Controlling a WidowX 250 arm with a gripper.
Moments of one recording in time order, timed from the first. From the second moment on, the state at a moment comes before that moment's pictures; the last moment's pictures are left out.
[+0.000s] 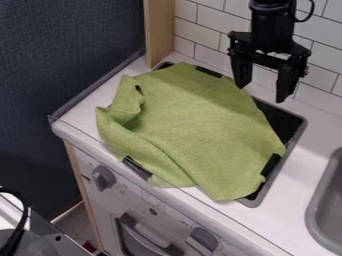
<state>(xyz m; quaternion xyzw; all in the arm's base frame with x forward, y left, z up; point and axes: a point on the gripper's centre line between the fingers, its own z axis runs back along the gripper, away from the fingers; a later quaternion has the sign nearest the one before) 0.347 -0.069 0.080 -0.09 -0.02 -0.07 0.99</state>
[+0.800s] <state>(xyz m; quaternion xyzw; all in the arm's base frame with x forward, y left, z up) 0.309 0.024 0.087 -0.04 -0.02 0.11 0.99</state>
